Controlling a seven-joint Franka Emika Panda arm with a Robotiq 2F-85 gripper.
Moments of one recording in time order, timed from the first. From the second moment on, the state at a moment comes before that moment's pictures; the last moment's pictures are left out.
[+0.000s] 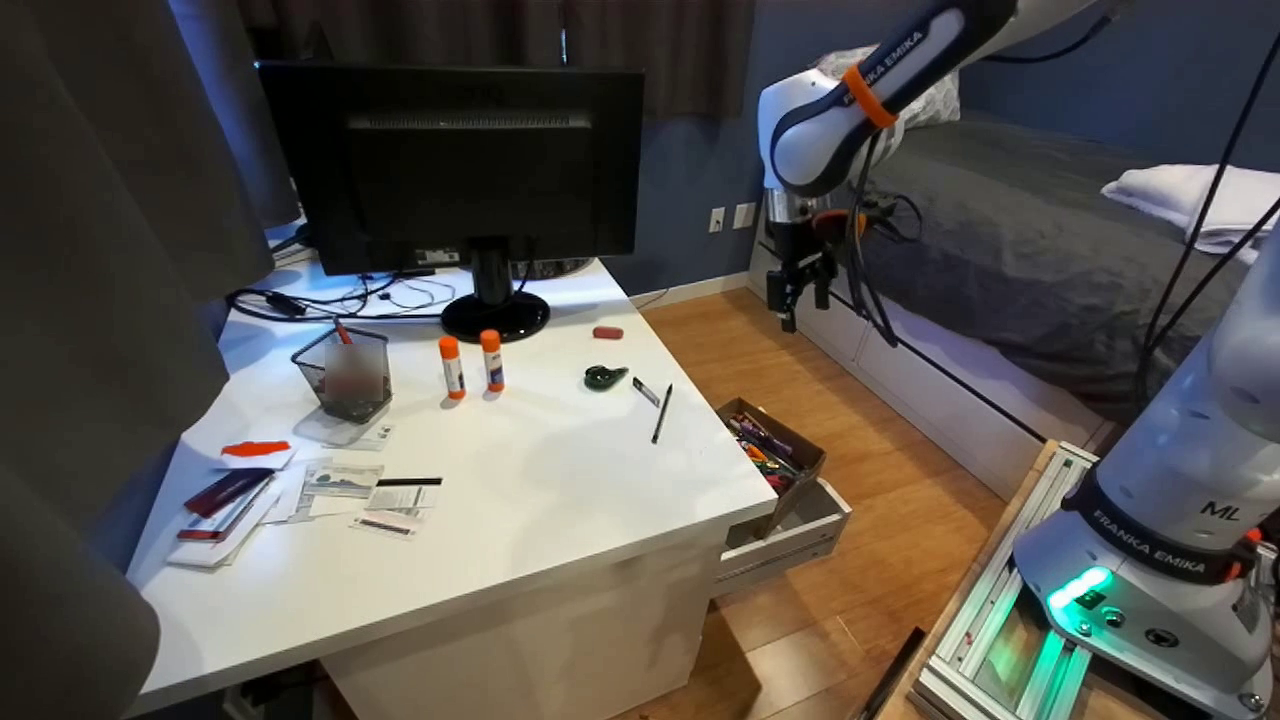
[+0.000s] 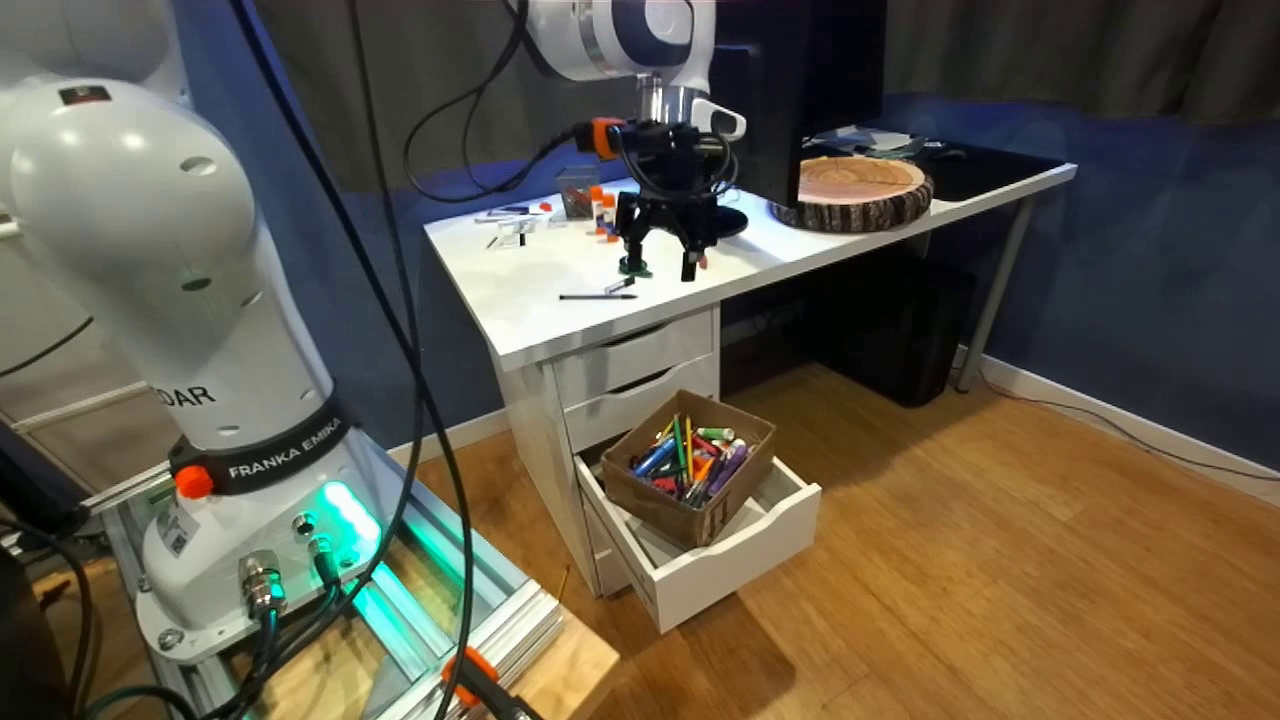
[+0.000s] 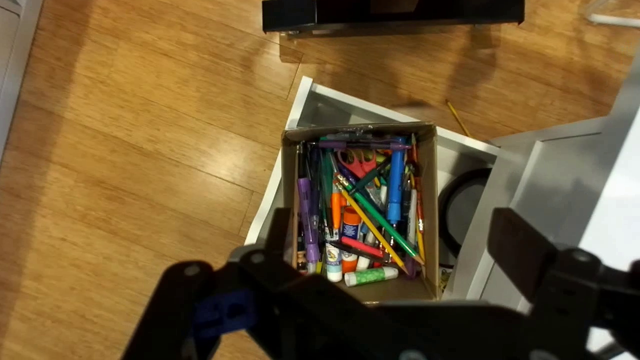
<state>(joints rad) -0.06 0.17 -0.06 -2.28 -0.16 2.17 0.02</state>
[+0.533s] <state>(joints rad) -0.13 0.47 -0.09 -2.23 -0.15 2.50 -0.08</state>
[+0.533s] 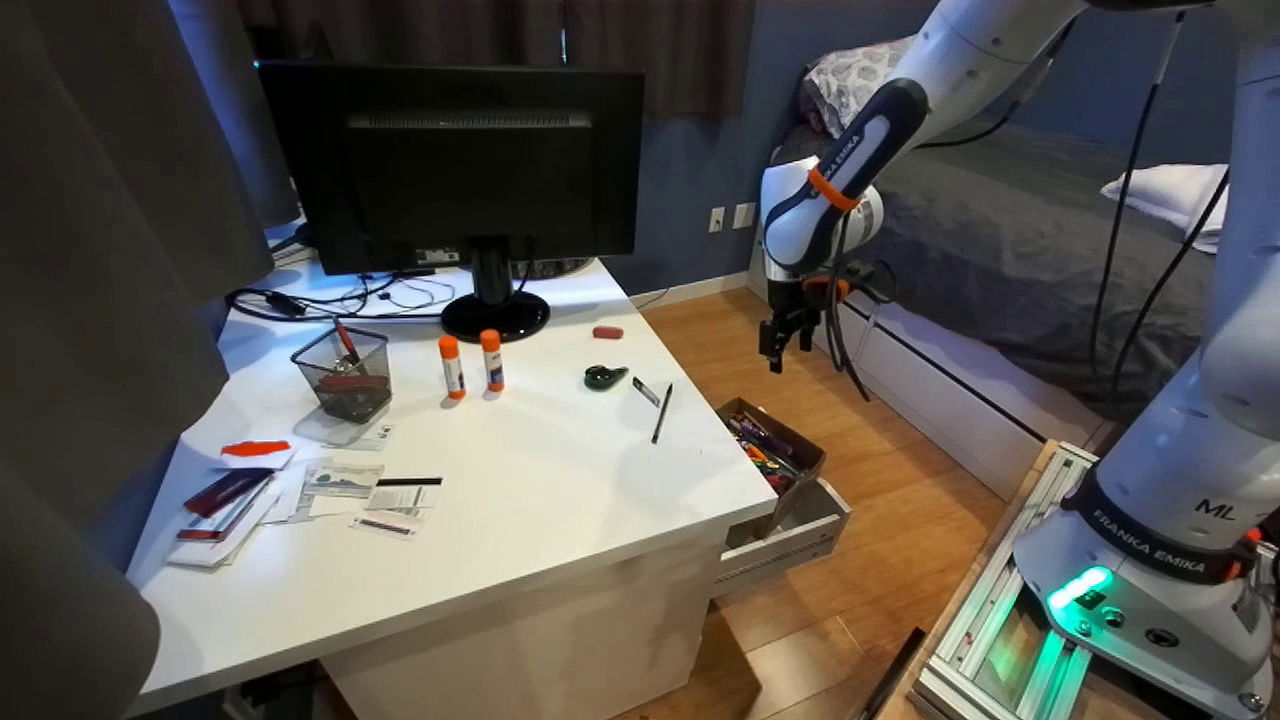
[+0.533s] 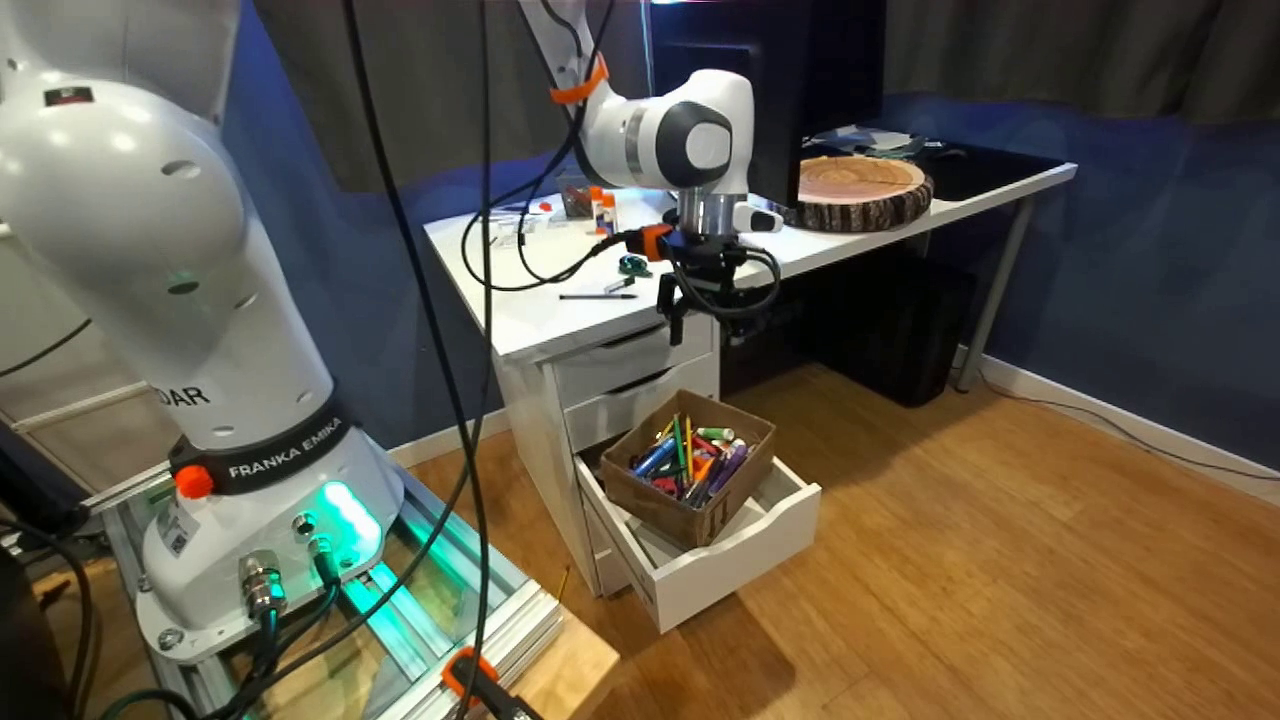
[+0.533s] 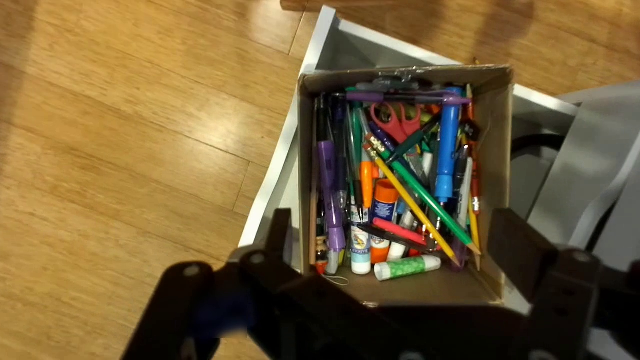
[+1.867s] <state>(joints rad) -0.18 0.78 -0.06 -2.04 -0.10 2.60 -0.16</state>
